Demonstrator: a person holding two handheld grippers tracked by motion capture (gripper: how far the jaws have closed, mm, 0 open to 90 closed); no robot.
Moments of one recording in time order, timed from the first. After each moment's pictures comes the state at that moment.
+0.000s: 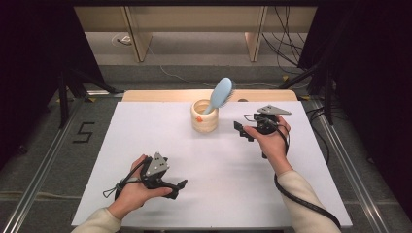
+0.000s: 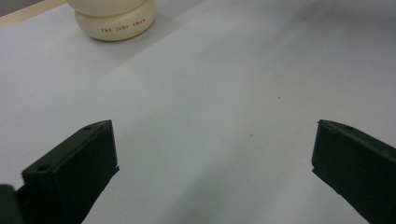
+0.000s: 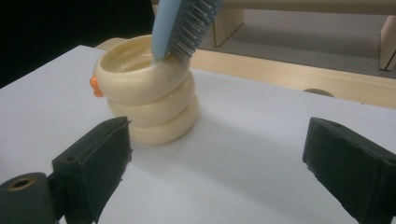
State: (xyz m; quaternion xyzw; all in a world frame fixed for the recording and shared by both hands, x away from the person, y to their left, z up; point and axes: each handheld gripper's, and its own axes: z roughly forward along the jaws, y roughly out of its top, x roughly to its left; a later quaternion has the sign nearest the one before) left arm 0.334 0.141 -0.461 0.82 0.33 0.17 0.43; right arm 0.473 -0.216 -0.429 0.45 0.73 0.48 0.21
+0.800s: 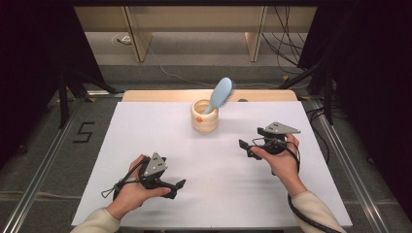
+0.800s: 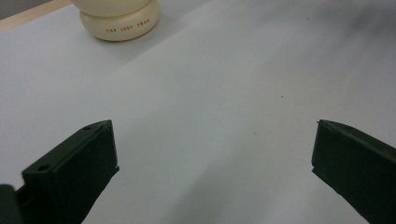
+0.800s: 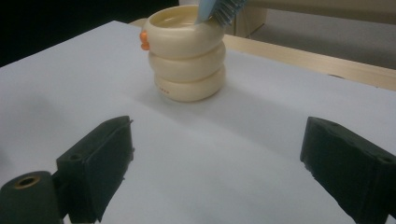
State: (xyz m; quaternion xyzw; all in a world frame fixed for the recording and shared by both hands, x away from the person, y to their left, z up) left arm 0.334 0.145 -0.462 0.82 0.33 0.17 0.43; right arm 0.419 -0.232 -0.437 0.39 0.76 0.48 0.20
